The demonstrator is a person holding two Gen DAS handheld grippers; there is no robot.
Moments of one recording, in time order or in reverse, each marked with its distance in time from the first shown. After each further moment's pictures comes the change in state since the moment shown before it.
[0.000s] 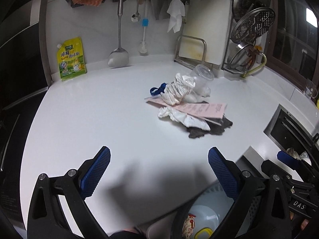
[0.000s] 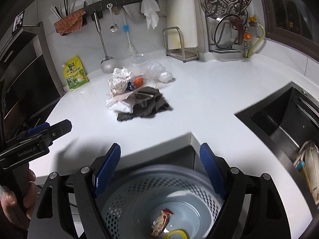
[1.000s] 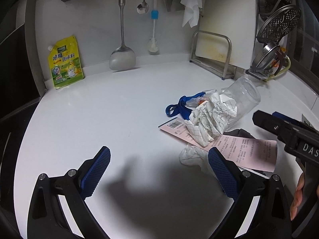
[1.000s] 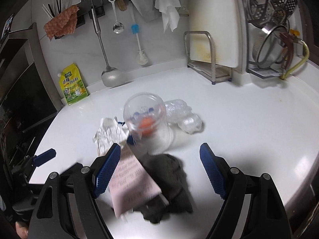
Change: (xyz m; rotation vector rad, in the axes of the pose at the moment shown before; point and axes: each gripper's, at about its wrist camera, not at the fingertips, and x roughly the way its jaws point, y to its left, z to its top) left arm 0.095 0.021 0.055 -0.004 0.032 0.072; right arm 0.130 0.016 0.128 -0.070 0.014 0.108
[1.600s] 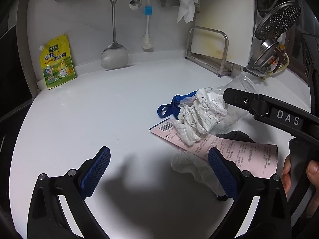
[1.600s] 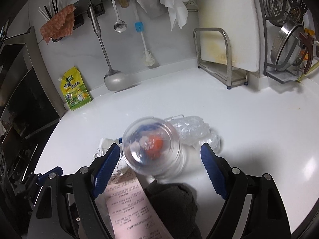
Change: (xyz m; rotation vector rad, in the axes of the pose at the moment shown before) left arm 0.014 -0.011 0.008 0.010 0.025 -0.029; right arm 0.035 0.001 0.026 0.005 0.003 0.057
